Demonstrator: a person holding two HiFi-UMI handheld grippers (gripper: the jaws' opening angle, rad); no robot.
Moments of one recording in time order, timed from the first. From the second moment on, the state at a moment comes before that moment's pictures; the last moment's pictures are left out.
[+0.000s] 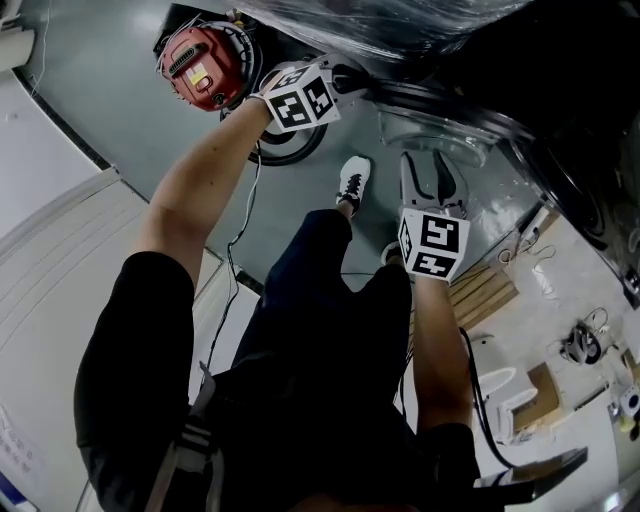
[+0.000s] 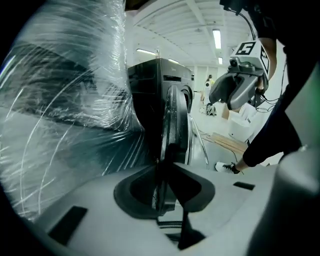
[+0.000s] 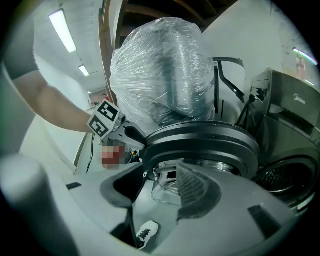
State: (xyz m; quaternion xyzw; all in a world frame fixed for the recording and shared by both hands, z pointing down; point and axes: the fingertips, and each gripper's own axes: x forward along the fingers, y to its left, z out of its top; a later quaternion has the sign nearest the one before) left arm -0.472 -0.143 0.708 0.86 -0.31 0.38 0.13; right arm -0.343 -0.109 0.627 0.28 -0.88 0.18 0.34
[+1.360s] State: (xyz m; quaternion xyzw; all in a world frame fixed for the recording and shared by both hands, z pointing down) left arm -0.303 0.018 0.715 0.81 -0.36 0.38 0.24; right arm -0.165 -0.016 0.640 0.28 -0.87 0.24 0.34
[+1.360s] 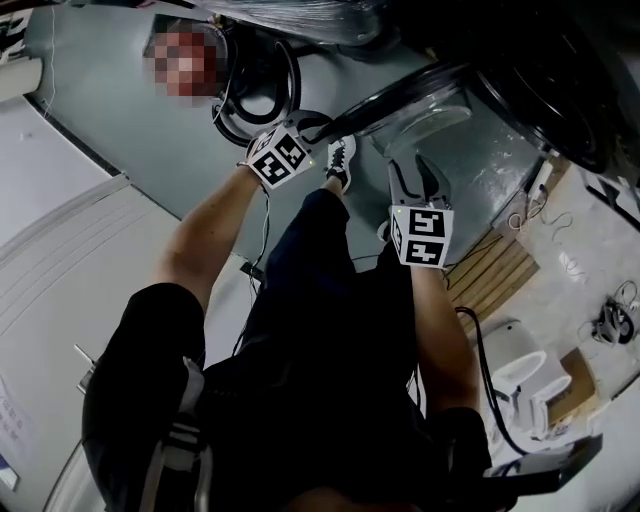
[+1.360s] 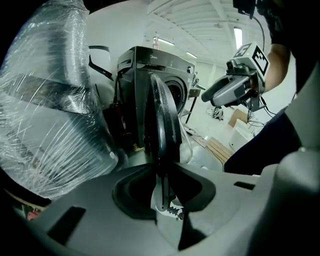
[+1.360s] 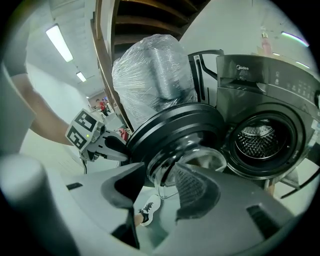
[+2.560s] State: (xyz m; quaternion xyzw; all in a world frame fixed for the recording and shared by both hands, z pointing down) left arm -0.028 0.051 0.716 0.73 -0.42 0.37 0.39; right arm 0.115 -0.019 0.667 0.44 -0.79 0.30 0.31
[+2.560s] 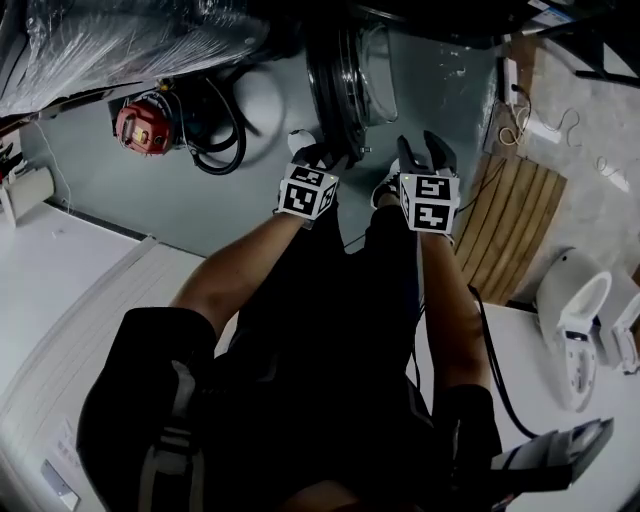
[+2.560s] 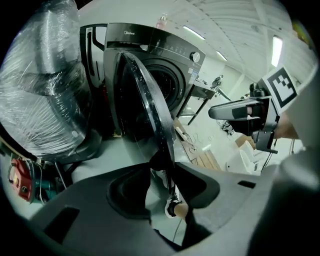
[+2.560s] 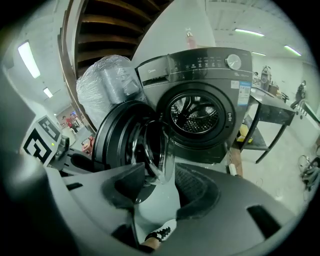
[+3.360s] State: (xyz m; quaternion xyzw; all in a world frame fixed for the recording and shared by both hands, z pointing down) left arm 0.148 -0.032 0.707 0.72 -0.41 0.30 0.48; right arm 0.226 -0.006 0.684 0.43 -0.78 0.30 0.33
